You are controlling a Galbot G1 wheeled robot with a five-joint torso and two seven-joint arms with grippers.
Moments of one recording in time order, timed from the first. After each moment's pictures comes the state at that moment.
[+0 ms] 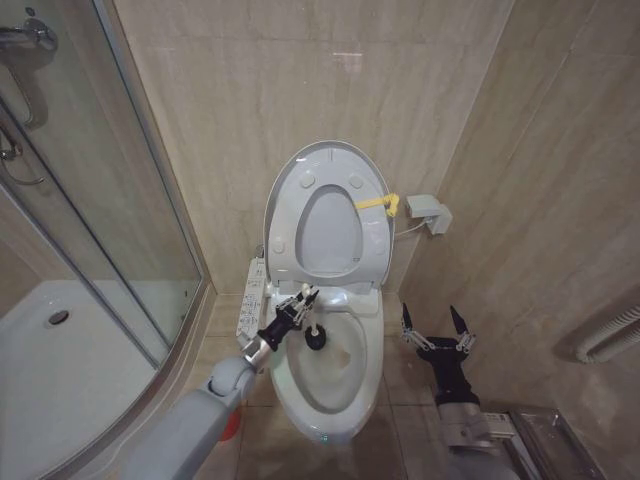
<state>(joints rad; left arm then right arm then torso) 0.73 -1.17 0.16 -1.30 -0.56 -0.51 0.35 -1.60 1.45 0.56 2.16 0.15 0.23 0.13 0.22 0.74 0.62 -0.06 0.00</state>
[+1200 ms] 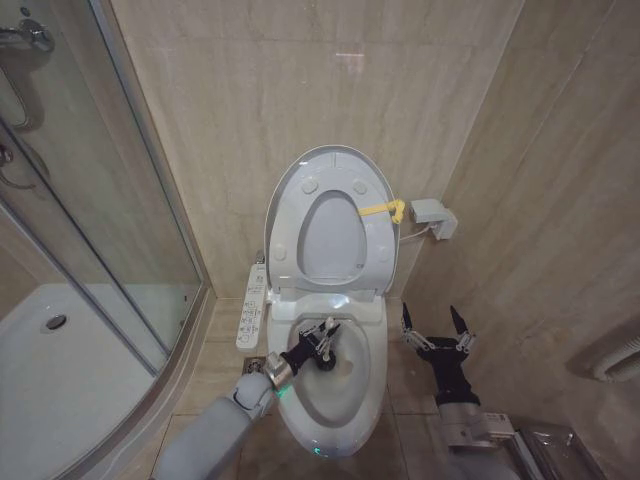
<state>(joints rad) 0.69 -1.26 0.29 -1.05 -0.39 -0.54 0.33 -1.60 1.45 0.56 2.16 0.15 0.23 0.13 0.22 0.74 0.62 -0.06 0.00</state>
